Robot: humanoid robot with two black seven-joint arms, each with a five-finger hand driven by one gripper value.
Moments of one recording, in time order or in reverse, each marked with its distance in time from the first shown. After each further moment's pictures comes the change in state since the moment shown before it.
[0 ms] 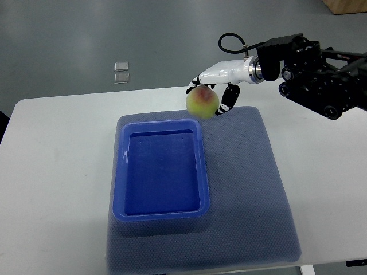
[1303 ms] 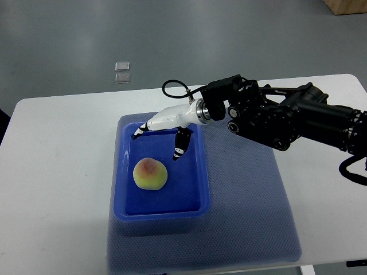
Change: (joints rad) left arm -0.002 0.000 0.000 0.001 -0.001 0.001 0.000; right arm -0.066 0.218 -0.018 -0.034 0.067 0.001 0.040
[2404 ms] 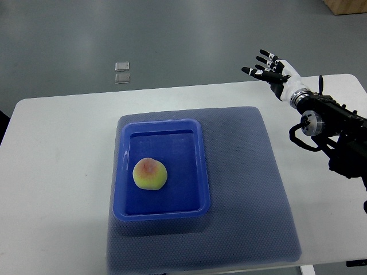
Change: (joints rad) left arm -0.003 0.000 -0.003 -0.002 0.000 -0.001 0.000; right arm -0.369 -0.142 0.473 -0.274 1.332 -0.318 -0.104
